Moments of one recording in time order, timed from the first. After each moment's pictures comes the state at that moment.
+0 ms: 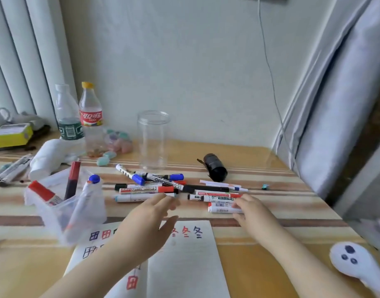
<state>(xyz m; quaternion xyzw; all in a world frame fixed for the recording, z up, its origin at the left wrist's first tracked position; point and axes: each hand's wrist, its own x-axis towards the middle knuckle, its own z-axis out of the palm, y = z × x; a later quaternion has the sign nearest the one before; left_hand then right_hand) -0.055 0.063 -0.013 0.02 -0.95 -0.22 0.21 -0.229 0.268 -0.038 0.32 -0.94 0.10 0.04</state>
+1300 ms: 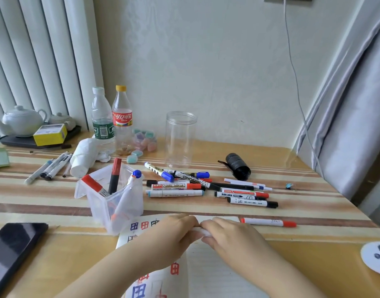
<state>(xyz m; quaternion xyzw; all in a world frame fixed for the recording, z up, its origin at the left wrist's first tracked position) -0.022 0.036 -0.026 -0.07 -0.97 -0.22 0.10 -0.111 0.197 -0.040 0.53 -0.80 0.05 0.27</state>
